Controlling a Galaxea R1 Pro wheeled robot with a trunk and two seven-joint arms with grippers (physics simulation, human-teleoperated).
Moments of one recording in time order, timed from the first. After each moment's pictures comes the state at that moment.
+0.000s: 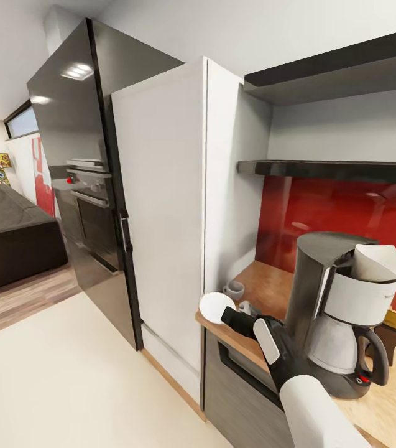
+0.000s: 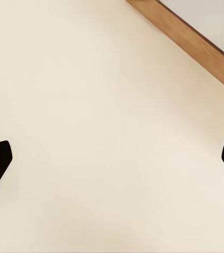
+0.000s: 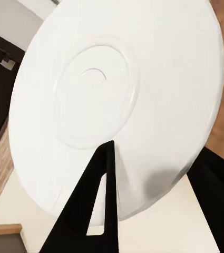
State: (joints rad) left arm -0.17 0.19 0.09 -0.33 0.13 -0.24 -0.08; right arm -0.68 0.17 -0.14 -0.76 -0.45 0.59 0.04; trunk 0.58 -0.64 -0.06
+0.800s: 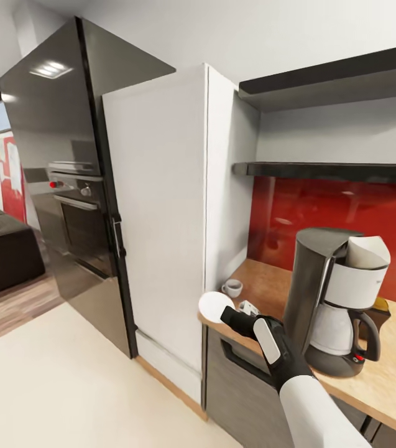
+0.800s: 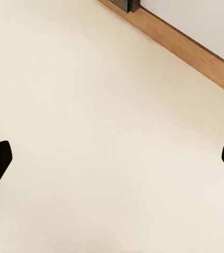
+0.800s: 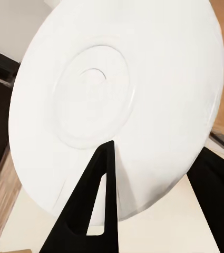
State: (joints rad) left arm -0.17 0.19 0.09 -0.33 0.13 -0.24 -0.08; right arm -0.68 0.17 -0.14 -0.76 -0.48 0.59 0.04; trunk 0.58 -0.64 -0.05
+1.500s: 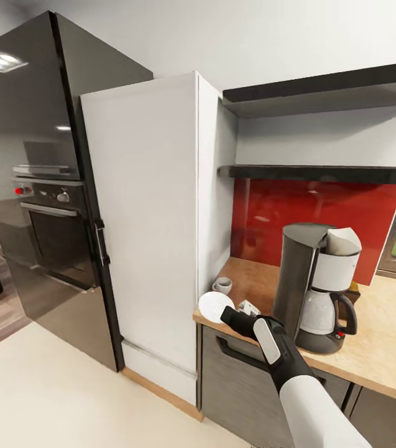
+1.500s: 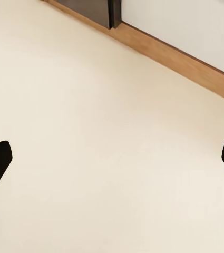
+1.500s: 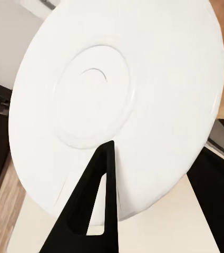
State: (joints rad) left arm -0.17 0.19 0.09 -0.33 0.13 -0.24 -0.07; right arm -0.68 0.17 -0.14 -0.76 -0.48 0.59 0.04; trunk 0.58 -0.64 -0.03
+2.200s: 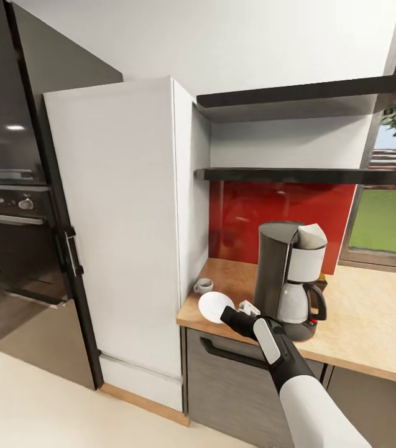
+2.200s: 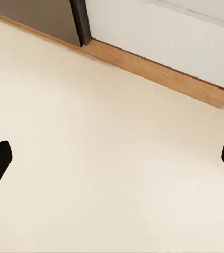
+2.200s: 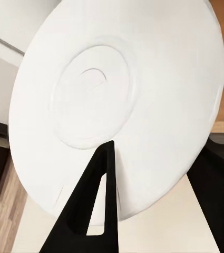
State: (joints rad) left arm -0.17 0.19 0.09 -0.33 0.13 -0.24 -0.07; right arm -0.68 0.17 -0.14 -0.76 -0.48 0.59 0.04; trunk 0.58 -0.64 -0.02
